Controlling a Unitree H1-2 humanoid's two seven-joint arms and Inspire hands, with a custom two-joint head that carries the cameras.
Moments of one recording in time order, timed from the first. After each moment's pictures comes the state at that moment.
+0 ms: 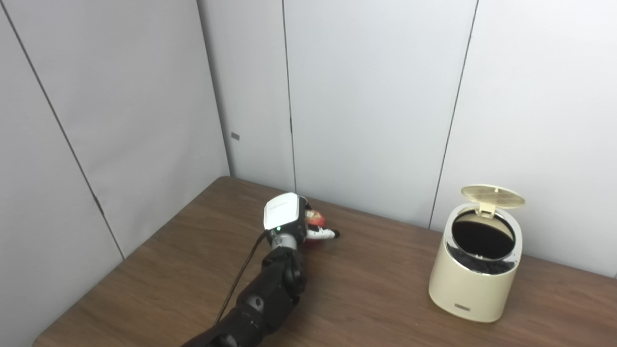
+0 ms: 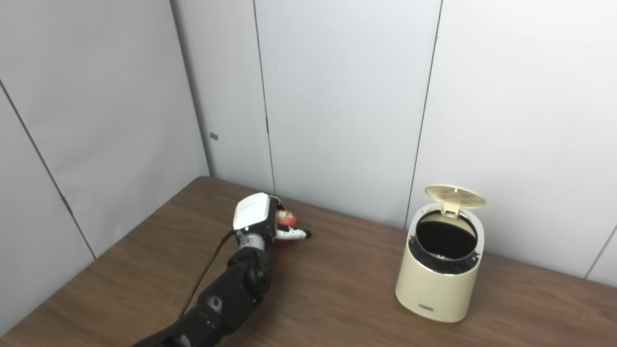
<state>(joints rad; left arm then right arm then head) -0.62 0.35 -0.20 0.66 0.63 0.42 0.39 0.01 -0.14 -0.16 -0.05 -0.11 -0.24 -0.11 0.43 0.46</state>
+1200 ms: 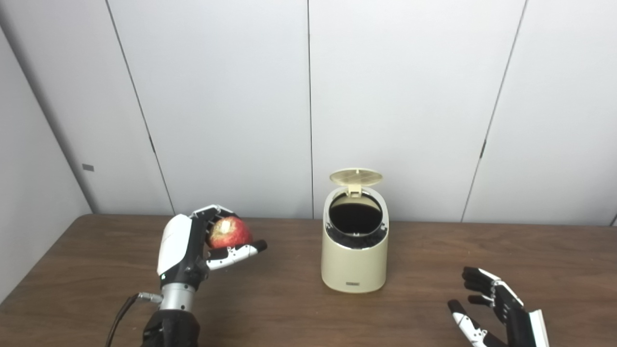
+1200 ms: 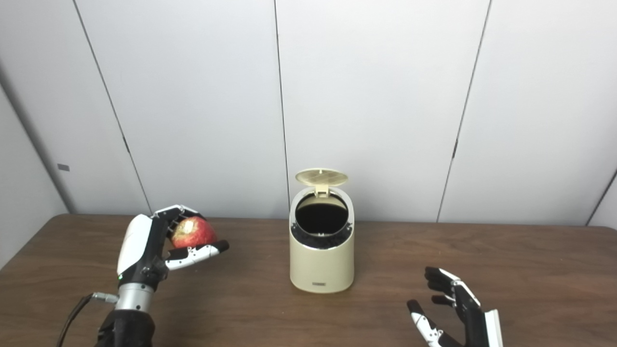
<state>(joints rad) -0.30 0.26 -0.09 -0.08 0.51 0.13 0.23 -0.02 -0.01 -0.05 -0.07 -0.34 -0.19 -0.21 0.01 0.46</state>
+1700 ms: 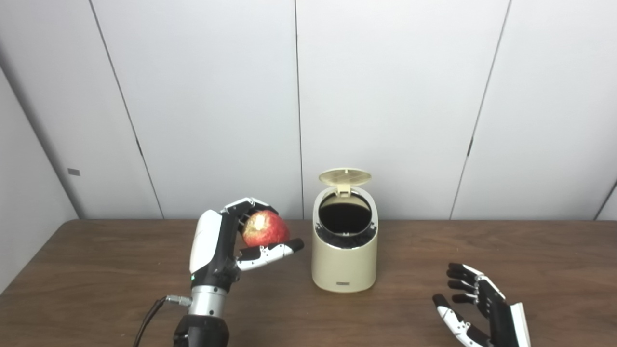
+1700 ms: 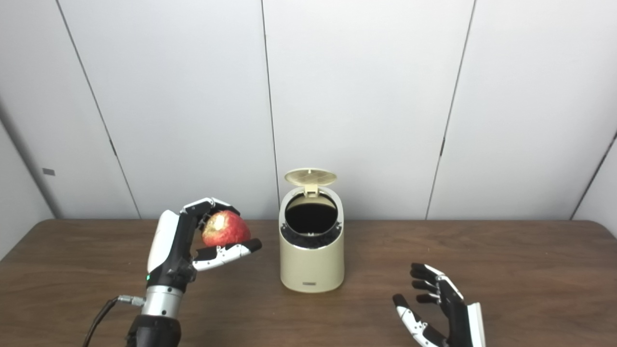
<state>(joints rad) -0.30 0.12 -0.14 -0.18 0.51 0.09 0.18 -0.05 0.01 -0.02 -0.04 -0.36 -0.17 -0.26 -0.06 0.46</state>
